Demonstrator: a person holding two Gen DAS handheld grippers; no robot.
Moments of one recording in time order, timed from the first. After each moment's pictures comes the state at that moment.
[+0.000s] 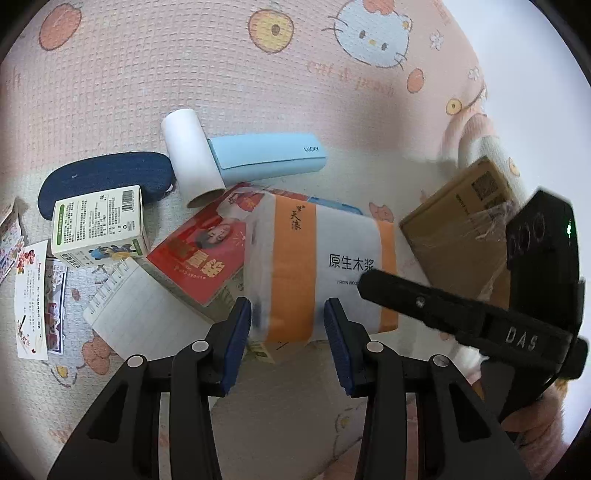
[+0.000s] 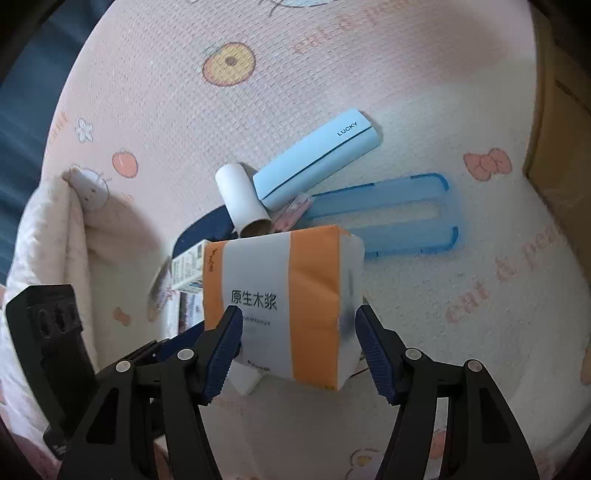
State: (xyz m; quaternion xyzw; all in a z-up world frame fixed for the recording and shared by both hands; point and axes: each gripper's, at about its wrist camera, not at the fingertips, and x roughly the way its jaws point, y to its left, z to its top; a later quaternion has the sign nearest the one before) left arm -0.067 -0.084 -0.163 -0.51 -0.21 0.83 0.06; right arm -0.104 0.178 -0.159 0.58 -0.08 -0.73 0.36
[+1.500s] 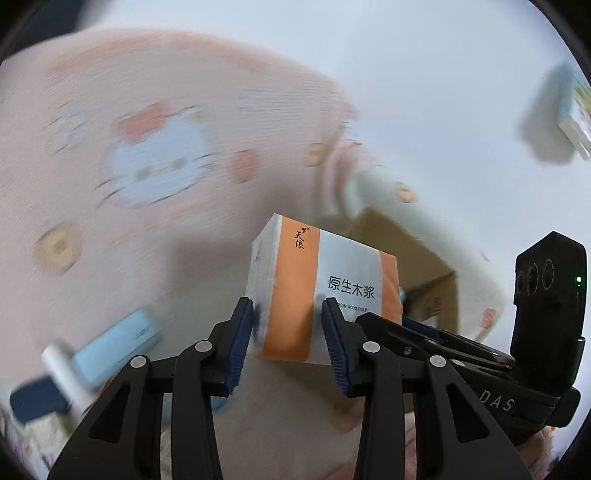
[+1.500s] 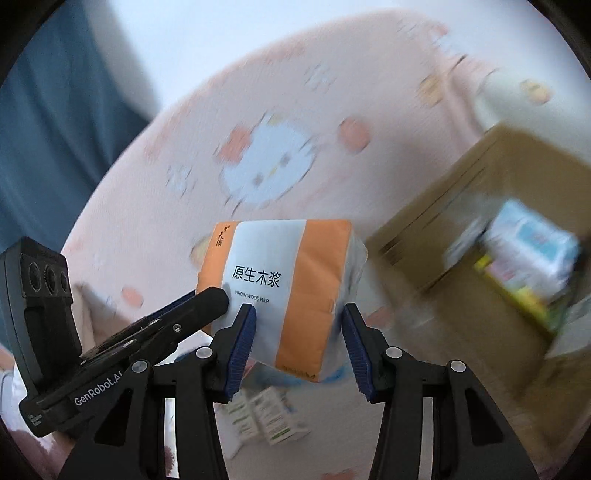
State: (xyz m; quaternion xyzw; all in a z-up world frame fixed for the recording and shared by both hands) left arm -0.192 0.086 0.005 -0.38 -0.09 0.89 0.22; right arm -0.162 0.312 0.012 0.41 -0.13 -0.87 0.25
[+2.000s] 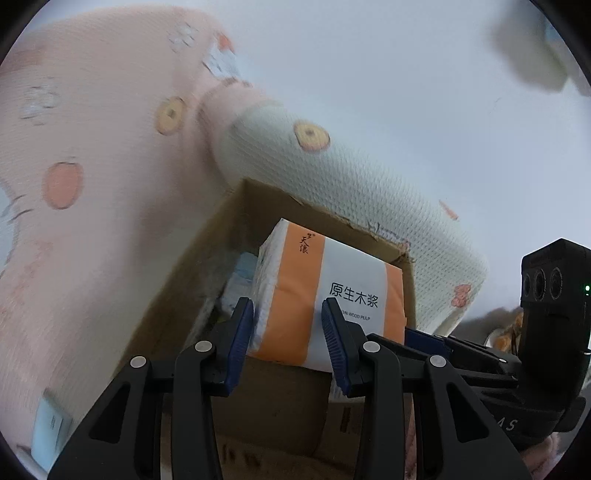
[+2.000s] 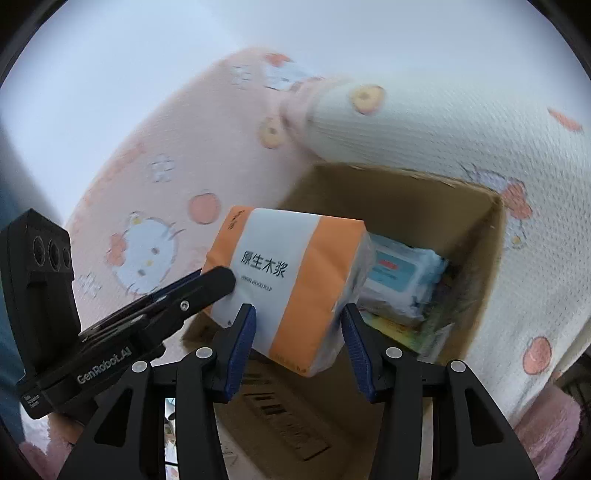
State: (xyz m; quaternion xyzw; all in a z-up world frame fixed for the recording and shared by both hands) left arm -0.292 0.280 -0.010 -0.46 0.00 0.81 0.35; right arm -0.237 0.476 0.005 0.45 -0.21 -0.86 0.10
